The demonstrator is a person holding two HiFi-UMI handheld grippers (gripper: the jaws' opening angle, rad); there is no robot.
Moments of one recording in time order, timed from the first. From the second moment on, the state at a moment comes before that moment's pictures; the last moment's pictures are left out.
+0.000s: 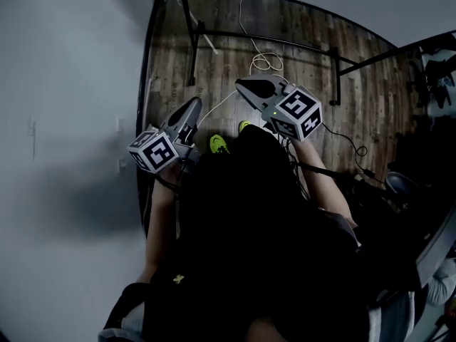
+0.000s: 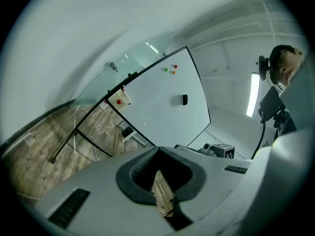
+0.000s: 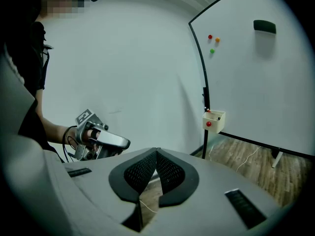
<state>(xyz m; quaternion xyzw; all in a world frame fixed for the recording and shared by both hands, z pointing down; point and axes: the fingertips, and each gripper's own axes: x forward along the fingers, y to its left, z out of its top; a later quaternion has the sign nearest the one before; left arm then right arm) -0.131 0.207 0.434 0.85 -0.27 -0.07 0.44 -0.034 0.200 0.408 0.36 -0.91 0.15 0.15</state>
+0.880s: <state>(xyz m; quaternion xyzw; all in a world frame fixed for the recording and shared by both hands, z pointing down) -0.130 0.183 0.434 0.85 -0.27 -0.06 0.44 -0.055 0.162 0.420 0.33 -0.91 0.17 0.16</state>
